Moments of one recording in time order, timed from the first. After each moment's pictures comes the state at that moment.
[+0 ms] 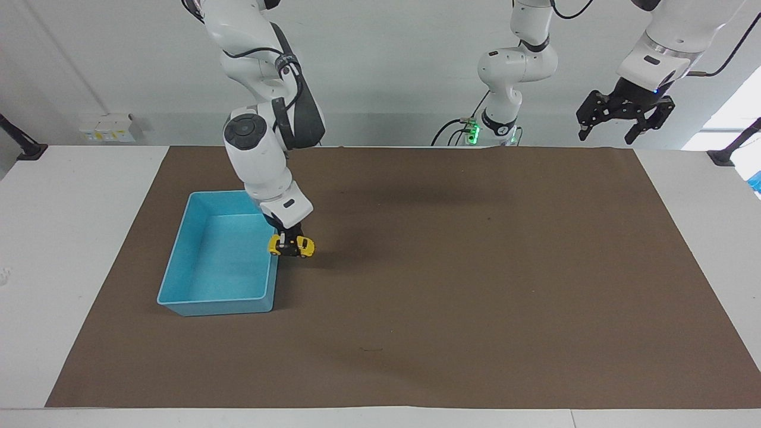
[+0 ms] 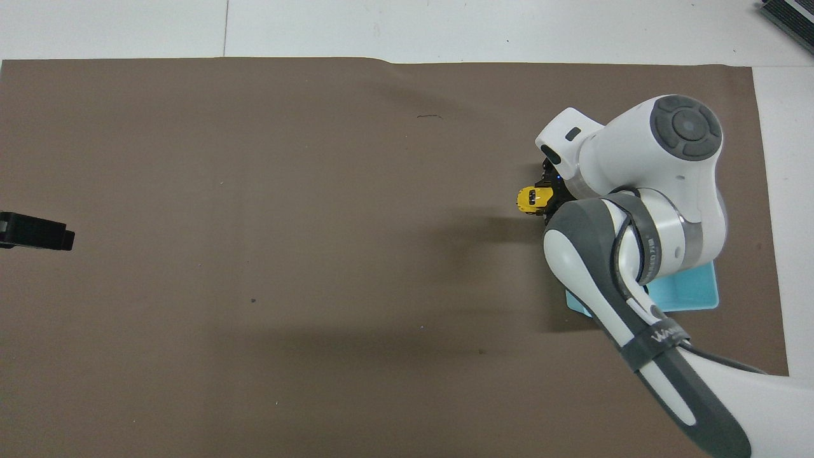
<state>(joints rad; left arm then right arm) 0.09 -0.10 -0.14 -1.58 -0.02 1.48 0.12 0.07 0.25 0.16 -1.78 0.02 2.07 -1.33</state>
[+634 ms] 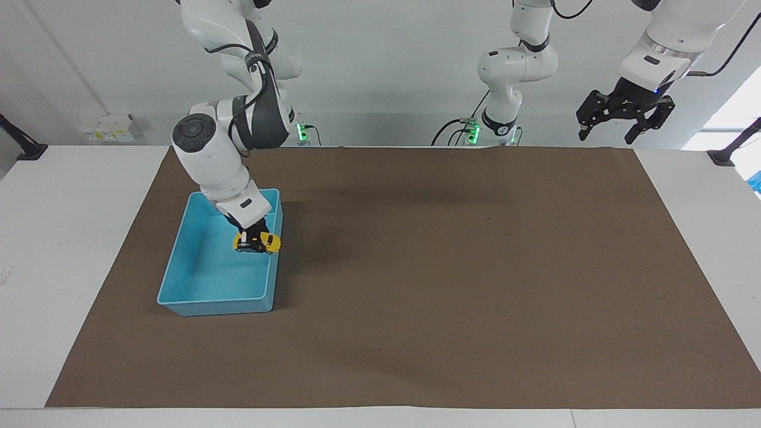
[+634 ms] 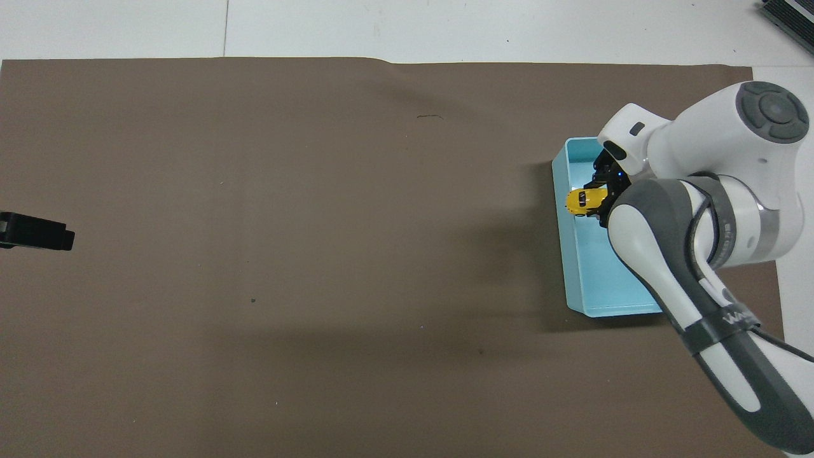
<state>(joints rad) 0.09 -0.10 -0.14 -1.58 -0.02 1.48 0.12 -0.06 0.23 0.16 -1.78 0.03 1.99 -1.49</state>
